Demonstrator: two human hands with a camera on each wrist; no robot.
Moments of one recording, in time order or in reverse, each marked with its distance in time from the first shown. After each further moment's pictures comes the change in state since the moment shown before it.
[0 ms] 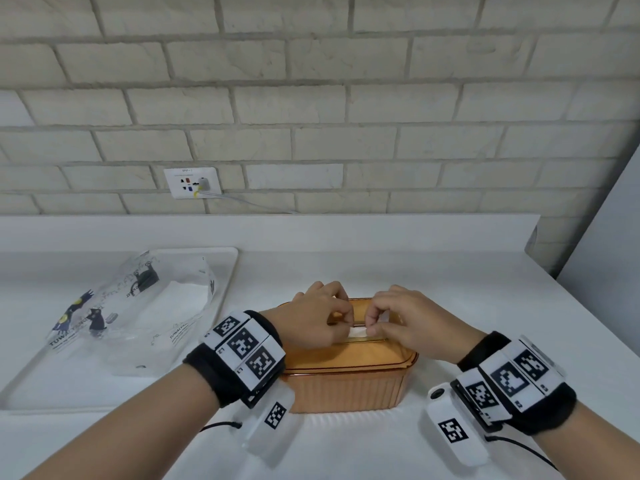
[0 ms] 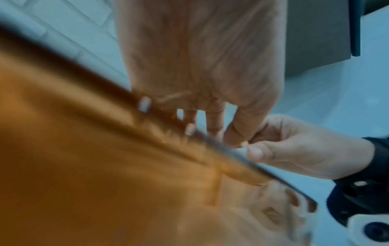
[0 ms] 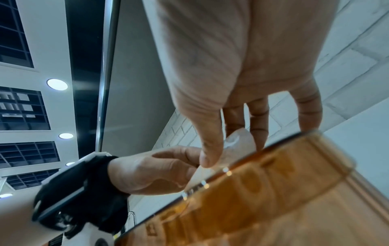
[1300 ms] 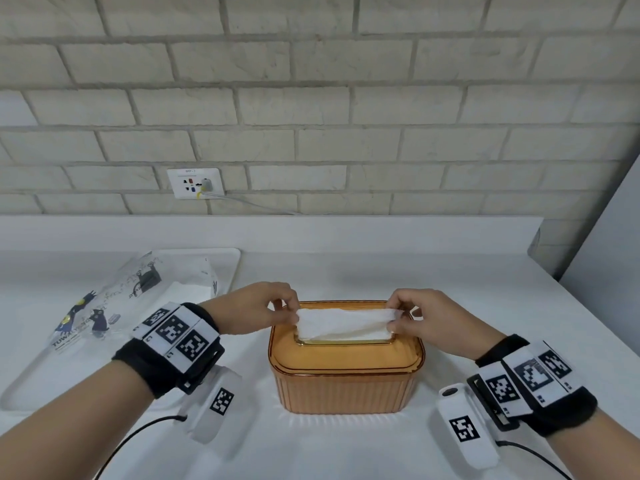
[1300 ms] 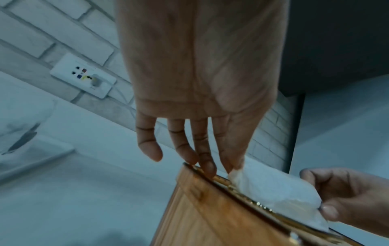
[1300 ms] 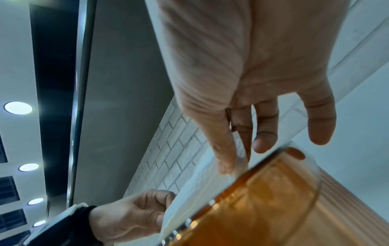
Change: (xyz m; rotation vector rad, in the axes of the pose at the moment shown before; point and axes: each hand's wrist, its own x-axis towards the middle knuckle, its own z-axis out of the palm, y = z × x) left_hand -0.036 -0.059 -0.033 -0.211 0.011 -0.107; right_hand -0.004 0.018 -0.006 0.192 0.078 0.131
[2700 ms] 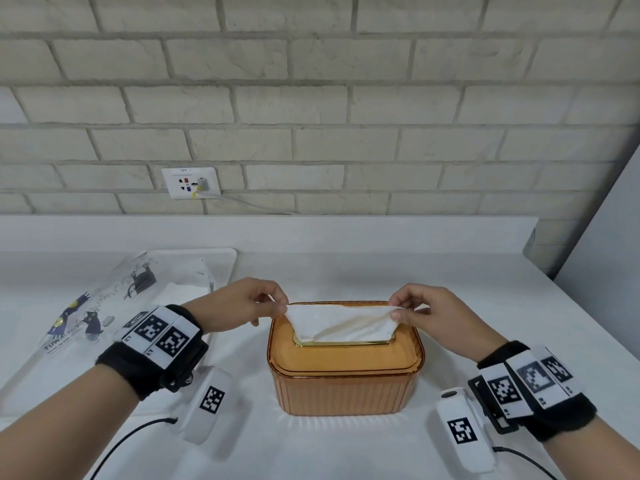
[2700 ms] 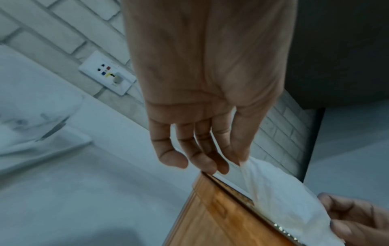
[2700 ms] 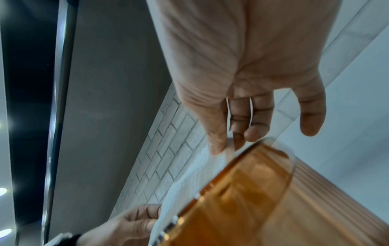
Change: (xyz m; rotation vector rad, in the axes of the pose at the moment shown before) left_hand 0.001 -0.022 -0.005 -0.245 0.027 -0.021; right_hand 0.000 0.013 0.003 0.189 0.157 0.049
